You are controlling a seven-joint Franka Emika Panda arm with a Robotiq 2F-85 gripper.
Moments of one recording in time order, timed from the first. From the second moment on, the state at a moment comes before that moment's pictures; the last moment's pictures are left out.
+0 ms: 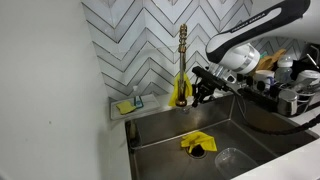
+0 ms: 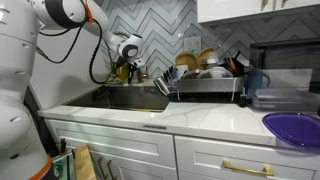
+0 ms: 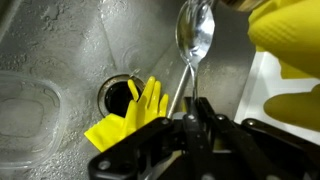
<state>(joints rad) 0.33 0.40 0.29 -1.75 0.41 2.23 0.87</state>
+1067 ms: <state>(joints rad) 0.33 0.41 0.27 -1.73 0.40 2.15 0.91</state>
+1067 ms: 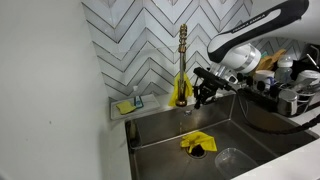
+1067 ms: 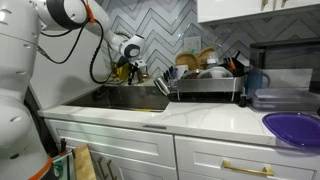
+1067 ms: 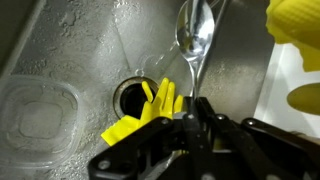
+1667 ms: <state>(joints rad) 0.36 0.33 0.19 -1.78 0.17 2.09 1.20</state>
